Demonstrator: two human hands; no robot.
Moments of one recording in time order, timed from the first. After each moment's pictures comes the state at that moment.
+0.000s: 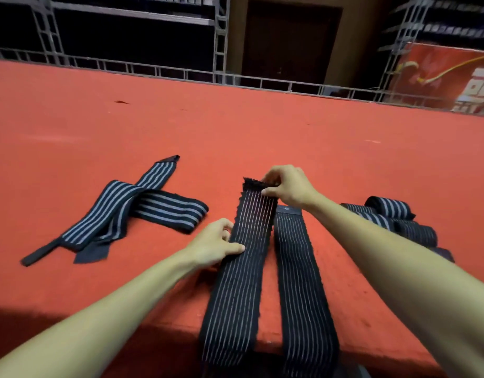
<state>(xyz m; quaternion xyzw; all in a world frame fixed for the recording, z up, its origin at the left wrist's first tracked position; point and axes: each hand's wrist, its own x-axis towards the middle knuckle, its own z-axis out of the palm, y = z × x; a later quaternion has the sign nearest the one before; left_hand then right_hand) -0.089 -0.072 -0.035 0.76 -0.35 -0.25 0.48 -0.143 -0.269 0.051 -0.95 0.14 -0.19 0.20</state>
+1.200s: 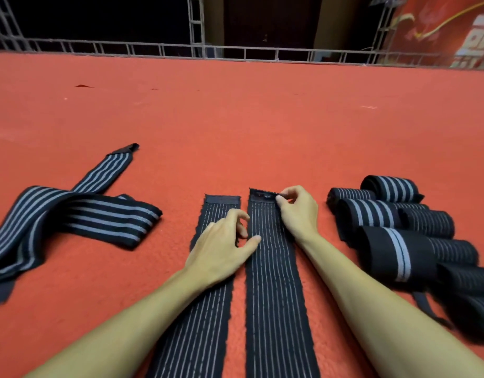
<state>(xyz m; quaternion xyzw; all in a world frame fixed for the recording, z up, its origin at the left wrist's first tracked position) -0.093 -0.176 -0.072 0.81 -0.45 -0.01 0.37 -0.142 -0.361 -0.076 -0.78 0.36 -0.36 0.37</state>
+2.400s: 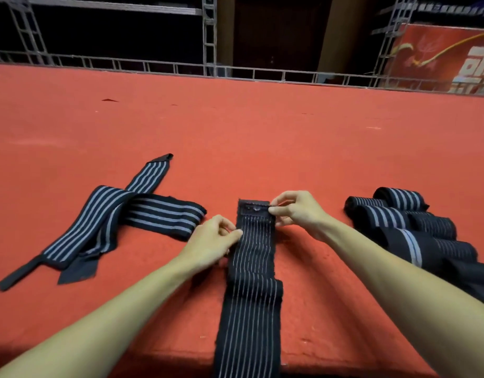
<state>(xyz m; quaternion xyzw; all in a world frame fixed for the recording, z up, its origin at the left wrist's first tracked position) -0.068 -0.087 -0.039 0.81 -0.32 -0.16 0.46 -0.152 -0.280 -0.007 -0.77 0.25 -0.14 0.57</state>
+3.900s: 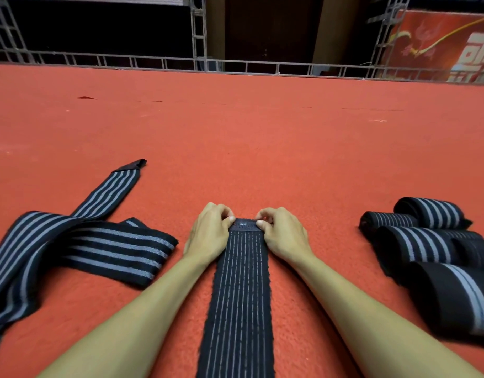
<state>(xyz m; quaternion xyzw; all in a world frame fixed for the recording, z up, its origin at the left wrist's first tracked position) 0.028 -0.207 -0.082 0.86 -0.35 0.02 0.38 -0.080 -0.324 -0.073 -0.90 0.32 -0.18 0.25</state>
